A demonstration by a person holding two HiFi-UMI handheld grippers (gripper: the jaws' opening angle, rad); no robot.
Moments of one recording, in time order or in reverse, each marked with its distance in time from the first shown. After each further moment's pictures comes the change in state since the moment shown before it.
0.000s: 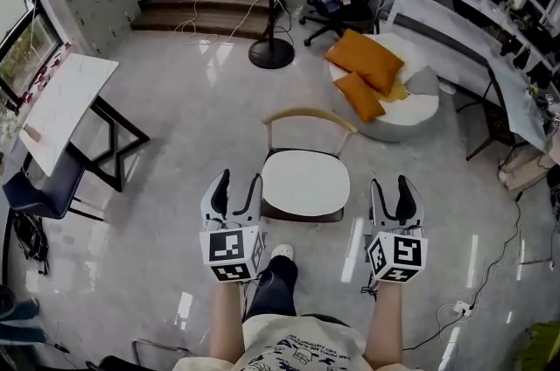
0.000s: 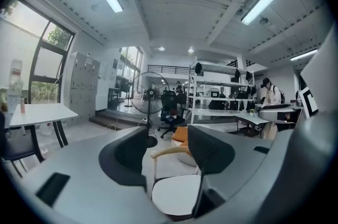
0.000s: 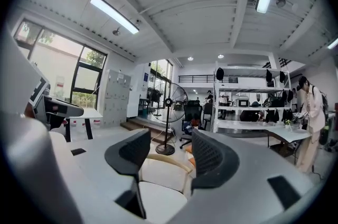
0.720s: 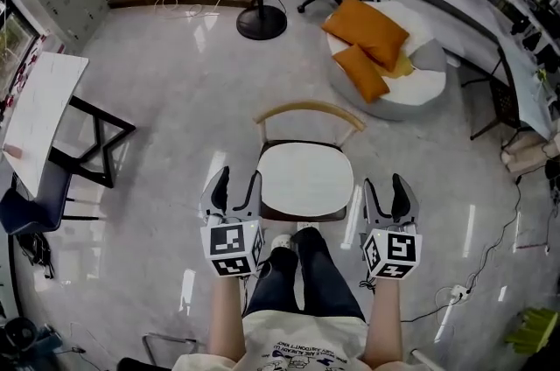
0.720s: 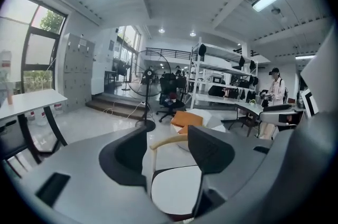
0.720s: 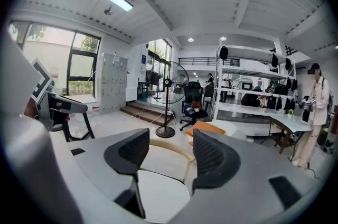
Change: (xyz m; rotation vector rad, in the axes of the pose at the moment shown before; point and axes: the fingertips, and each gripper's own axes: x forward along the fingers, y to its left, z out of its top) left arm 0.178 0.032 -0.053 -0.021 0.187 -0.035; right arm 0.162 -0.014 -0.072 0.011 0.201 -0.001
